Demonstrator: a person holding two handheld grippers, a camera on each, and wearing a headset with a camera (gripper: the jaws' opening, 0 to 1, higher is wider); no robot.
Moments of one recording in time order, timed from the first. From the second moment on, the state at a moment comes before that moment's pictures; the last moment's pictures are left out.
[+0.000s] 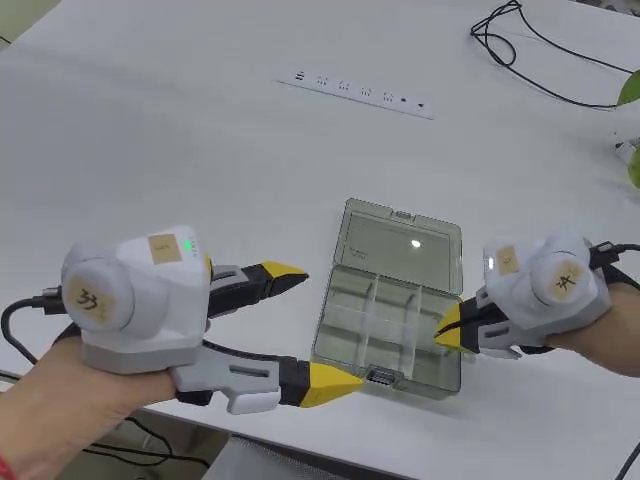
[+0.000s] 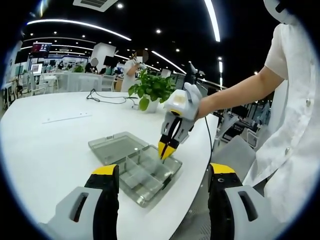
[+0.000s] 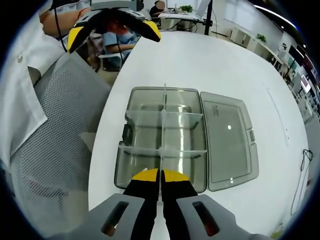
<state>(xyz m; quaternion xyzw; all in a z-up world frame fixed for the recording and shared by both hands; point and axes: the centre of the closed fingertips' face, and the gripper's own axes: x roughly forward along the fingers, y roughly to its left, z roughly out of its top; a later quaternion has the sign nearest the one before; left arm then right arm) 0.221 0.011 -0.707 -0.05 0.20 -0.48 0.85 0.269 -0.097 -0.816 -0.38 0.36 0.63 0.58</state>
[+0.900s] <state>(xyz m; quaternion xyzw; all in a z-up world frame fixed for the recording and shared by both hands) 0.221 0.025 -0.705 -0.04 0.20 -0.48 0.85 0.274 -0.110 -0.743 -0.26 0.32 0.57 0.71</state>
